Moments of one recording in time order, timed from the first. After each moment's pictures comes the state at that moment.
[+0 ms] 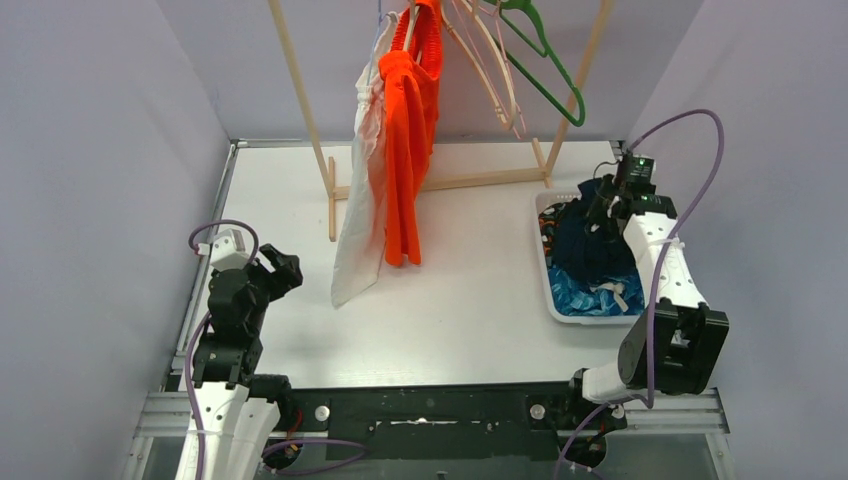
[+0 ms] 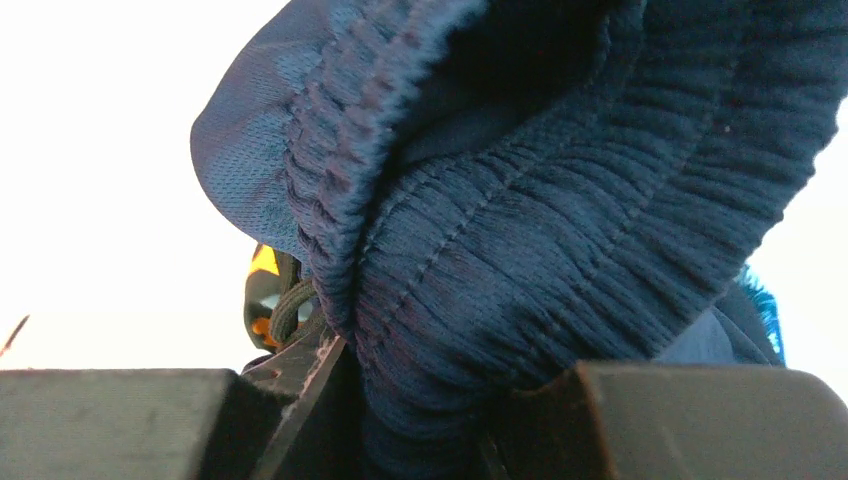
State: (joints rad) left arm -0.06 0.47 0.53 -0.40 -0.13 -0.49; right arm -0.16 1.45 1.20 -0.63 0.06 0.26
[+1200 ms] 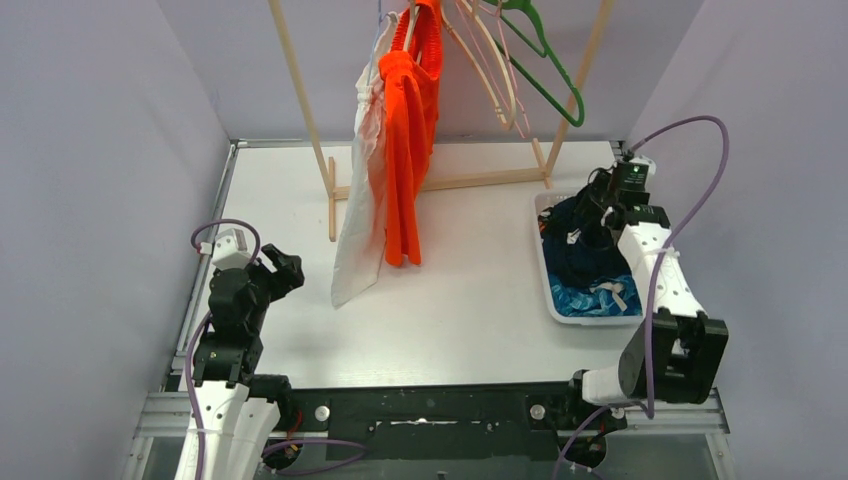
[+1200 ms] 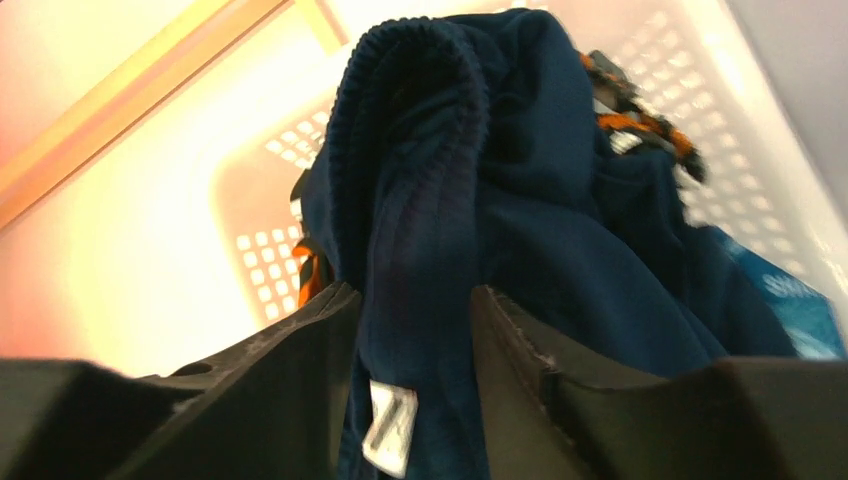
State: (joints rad) left arm -0.06 0.47 0.53 -0.40 -0.11 -0.49; right arm -0.12 1.36 1.14 -0.50 0.09 0.34
